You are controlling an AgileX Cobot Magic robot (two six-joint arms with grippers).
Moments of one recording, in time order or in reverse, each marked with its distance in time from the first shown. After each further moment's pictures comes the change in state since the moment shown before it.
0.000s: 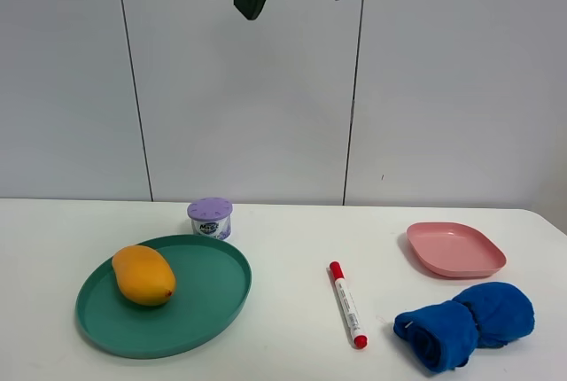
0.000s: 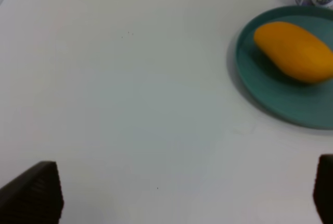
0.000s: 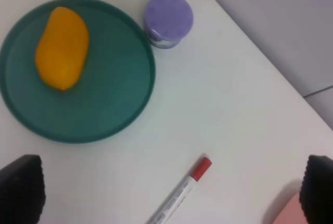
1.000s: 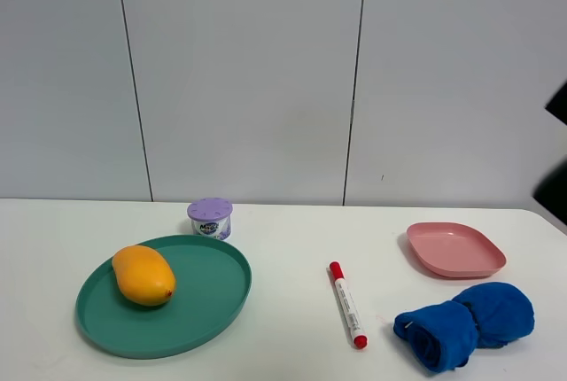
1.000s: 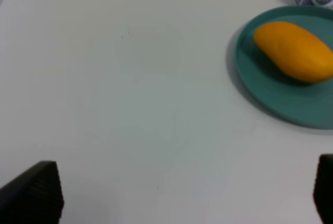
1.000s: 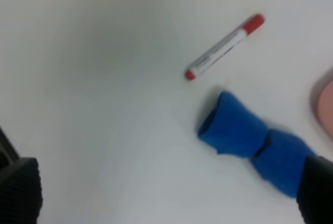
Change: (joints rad) left arm 0.000 0.000 0.000 0.000 0.000 0.000; right arm 0.000 -0.798 0.988 0.106 -0.144 -0.122
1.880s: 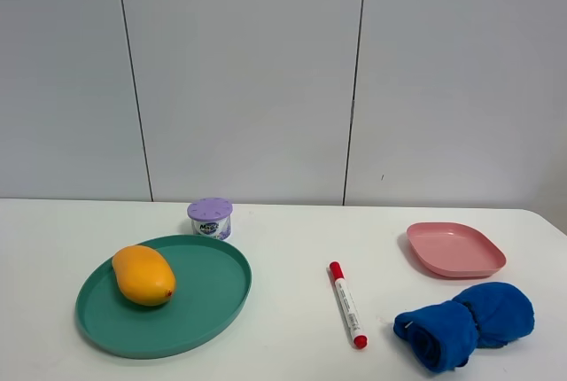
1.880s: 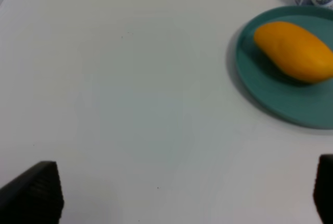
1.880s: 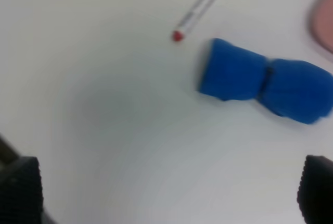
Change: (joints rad) left arm 0.000 0.000 0.000 0.000 0.000 0.000; right arm -0.274 -0.343 0.233 0.105 -0.013 0.070
